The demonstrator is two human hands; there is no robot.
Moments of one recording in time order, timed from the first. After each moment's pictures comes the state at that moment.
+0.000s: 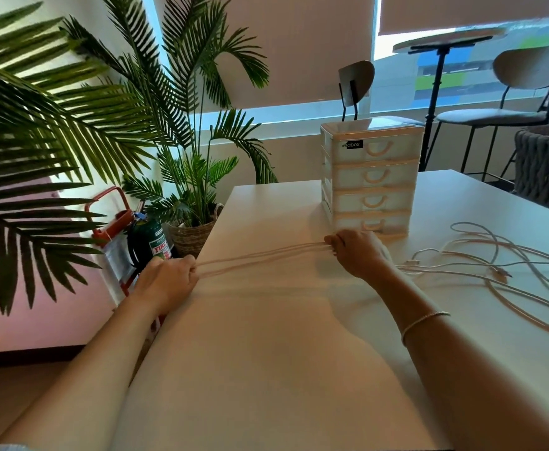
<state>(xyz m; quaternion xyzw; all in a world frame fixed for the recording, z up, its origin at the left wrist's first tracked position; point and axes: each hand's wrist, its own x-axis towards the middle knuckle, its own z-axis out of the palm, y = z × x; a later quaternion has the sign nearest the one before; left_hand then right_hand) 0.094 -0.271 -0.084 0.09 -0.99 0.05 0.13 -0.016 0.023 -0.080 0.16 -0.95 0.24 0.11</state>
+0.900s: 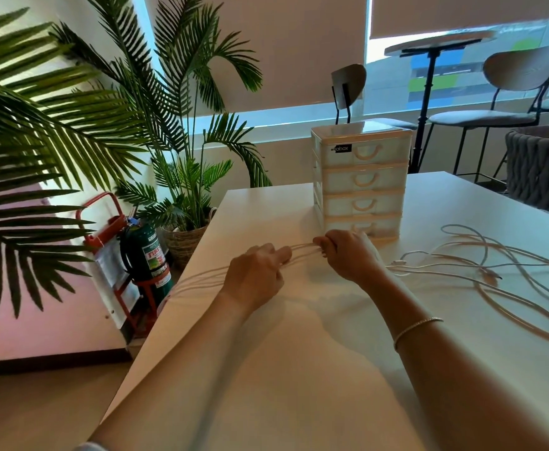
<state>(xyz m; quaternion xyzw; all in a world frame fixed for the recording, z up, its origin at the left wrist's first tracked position) 0.060 -0.136 -0.079 -0.06 -0.97 -0.02 0.23 -0.018 0.029 -0.080 0.21 -0.92 0.30 0.14</state>
